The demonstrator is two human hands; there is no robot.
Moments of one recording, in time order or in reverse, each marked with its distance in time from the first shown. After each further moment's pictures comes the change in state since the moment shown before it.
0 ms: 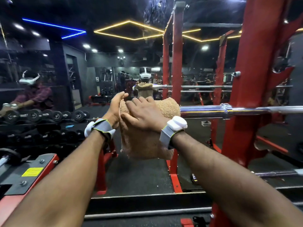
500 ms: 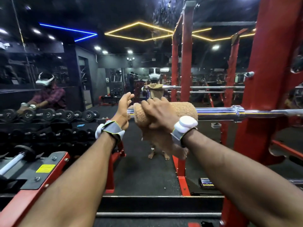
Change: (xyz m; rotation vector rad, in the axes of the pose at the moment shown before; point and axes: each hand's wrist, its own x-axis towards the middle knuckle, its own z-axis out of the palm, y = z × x) left_hand -0.002 -0.001 -0.003 0.077 0.090 0.004; right_hand -0.003 0.025 -0.011 -0.154 -0.183 -0.033
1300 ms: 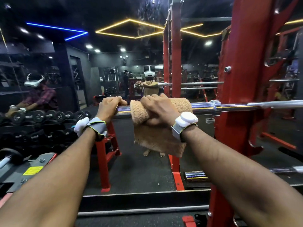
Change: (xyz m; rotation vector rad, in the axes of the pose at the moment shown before) left_hand 0.005 -0.010 -0.003 0.851 0.011 0.426; right_hand -0.043 0.058 0.011 0.083 0.103 -0.025
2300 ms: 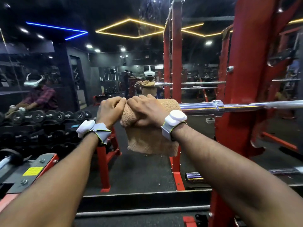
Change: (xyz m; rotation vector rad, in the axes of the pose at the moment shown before) left_hand -0.013 -0.003 0.005 0.265 0.167 0.178; right_hand 0.027 -0.029 0.000 0.055 -0.014 -0.097
